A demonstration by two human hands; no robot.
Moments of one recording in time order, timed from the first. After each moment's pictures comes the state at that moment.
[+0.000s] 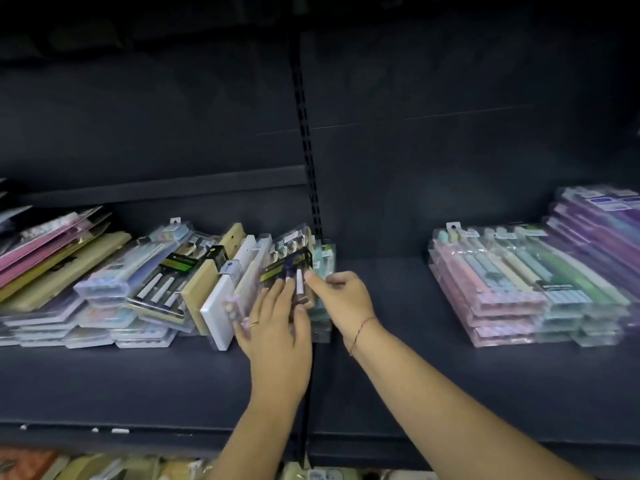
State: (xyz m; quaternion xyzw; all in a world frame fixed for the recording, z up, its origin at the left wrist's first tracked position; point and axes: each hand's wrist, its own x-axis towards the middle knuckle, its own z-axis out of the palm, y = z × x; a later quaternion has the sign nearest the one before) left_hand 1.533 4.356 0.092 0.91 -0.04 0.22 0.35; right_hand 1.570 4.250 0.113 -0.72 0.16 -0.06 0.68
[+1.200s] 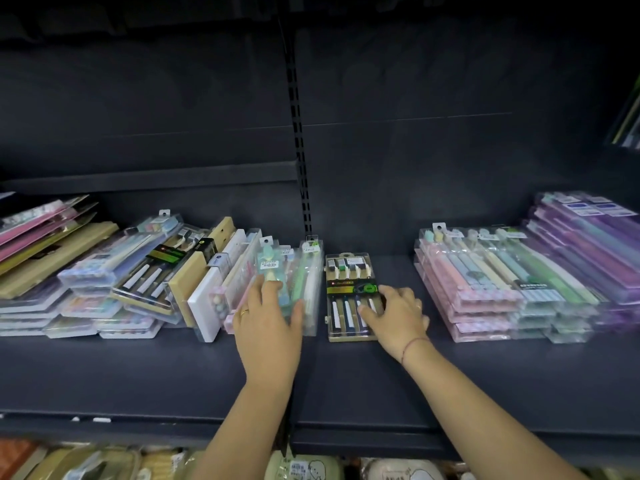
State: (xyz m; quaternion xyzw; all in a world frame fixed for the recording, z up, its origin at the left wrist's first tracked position) left_hand 1.546 4.349 0.083 0.92 -0.02 0.27 0.27; right_hand 1.539 4.166 0.081 -0.92 0.18 -0.05 0.34
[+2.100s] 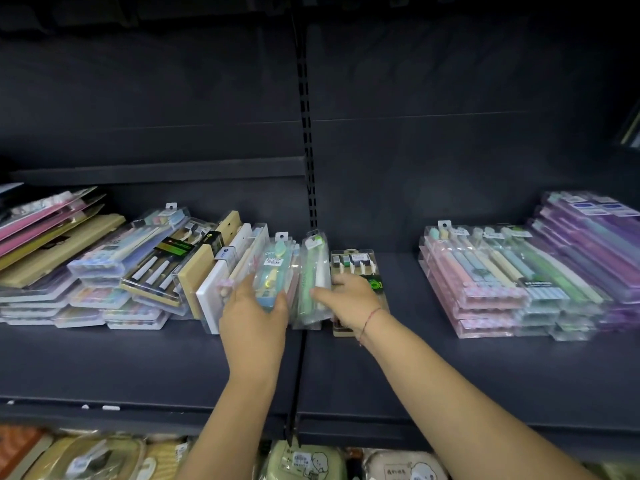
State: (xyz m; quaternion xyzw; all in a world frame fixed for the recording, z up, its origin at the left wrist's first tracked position) left_hand 1.536 4.369 0.106 0.89 0.08 0.20 0.41; right_hand 1.555 4.227 0.113 -0.79 0.10 0.01 0.60
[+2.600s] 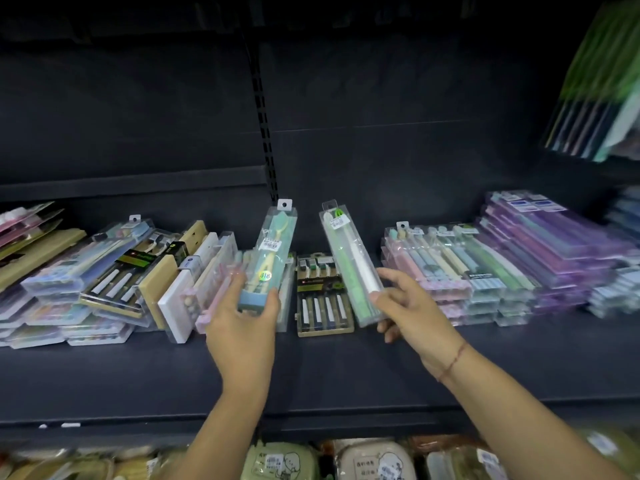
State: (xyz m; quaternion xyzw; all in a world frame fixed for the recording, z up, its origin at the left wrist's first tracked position) left_hand 1.507 4.330 0.119 0.80 0.07 0.24 0.55; right_hand 1.466 4.125 0.128 -0.72 0.08 -0.07 0.69
